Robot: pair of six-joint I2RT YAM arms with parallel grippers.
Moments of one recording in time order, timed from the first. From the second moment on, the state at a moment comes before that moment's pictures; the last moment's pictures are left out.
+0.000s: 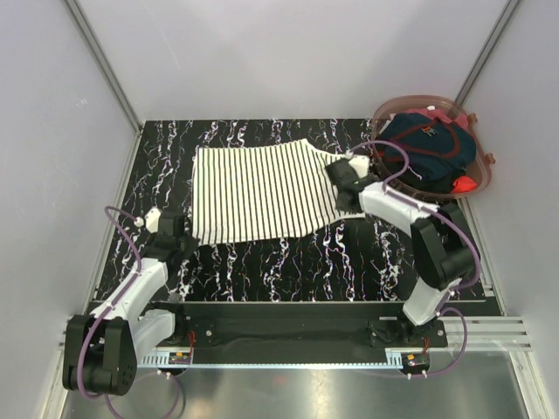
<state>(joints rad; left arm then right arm) -0.10 0.98 0.40 -0.29 -0.22 -0.91 0.45 1.76 1.17 -0.50 0.51 0.58</state>
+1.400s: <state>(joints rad) -0.10 1.04 0.56 -0.32 -0.25 -0.92 0.97 2.00 1.29 -0.37 0.74 0.23</state>
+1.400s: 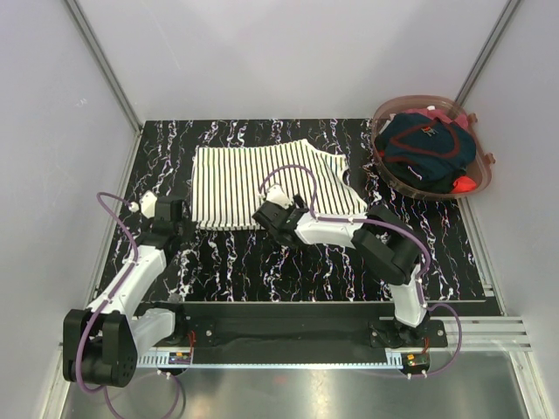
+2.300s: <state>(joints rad) -0.10 1.02 0.56 -0.33 -0.27 -0.92 0.82 1.90 1.19 -0.58 0.86 0.49</state>
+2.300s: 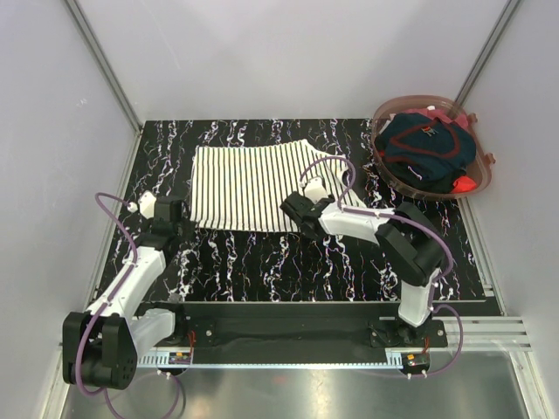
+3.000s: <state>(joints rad) -0.10 1.02 0.55 -0.32 -0.27 -0.92 0.78 1.76 1.16 -0.52 0.36 0.48</state>
